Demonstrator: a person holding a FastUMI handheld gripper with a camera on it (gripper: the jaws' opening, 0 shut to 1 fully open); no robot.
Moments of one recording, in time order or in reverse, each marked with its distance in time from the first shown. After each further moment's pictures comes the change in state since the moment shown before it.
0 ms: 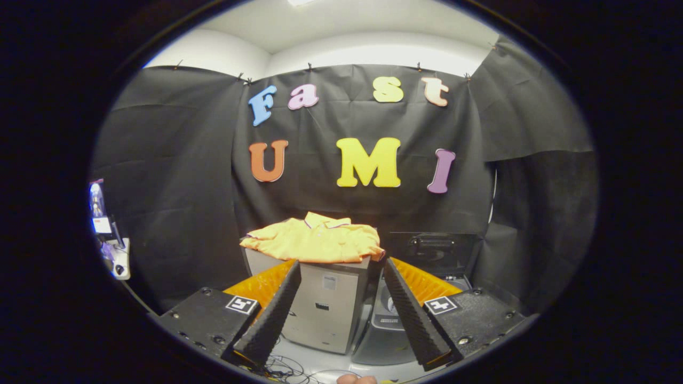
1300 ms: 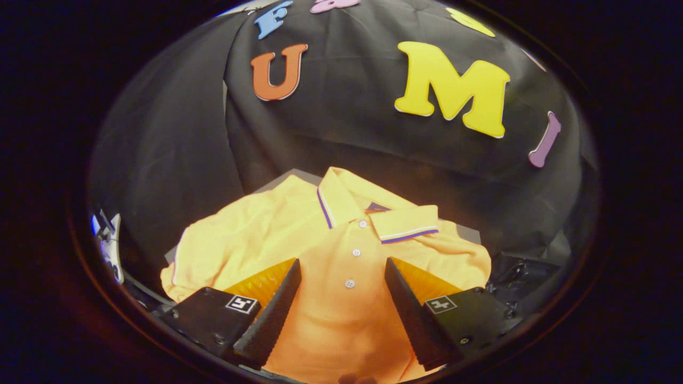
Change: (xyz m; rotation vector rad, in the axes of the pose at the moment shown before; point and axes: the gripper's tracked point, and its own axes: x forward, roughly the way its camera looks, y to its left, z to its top) arm 0.372 0.075 -0.035 -0.215 0.517 0.113
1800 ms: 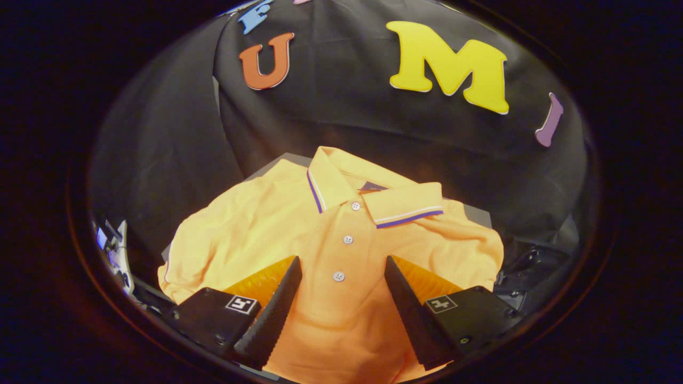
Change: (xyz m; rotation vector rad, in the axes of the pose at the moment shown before) arm 0.004 0.001 -0.007 0.074 0.051 0.092
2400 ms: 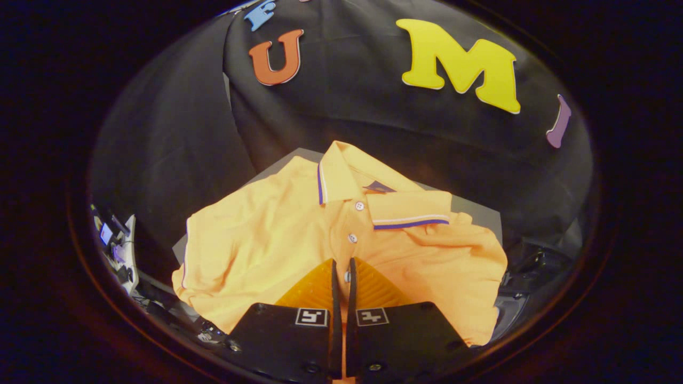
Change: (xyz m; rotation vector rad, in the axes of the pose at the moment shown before) arm -0.005 0.007 0.001 0.023 0.054 0.067
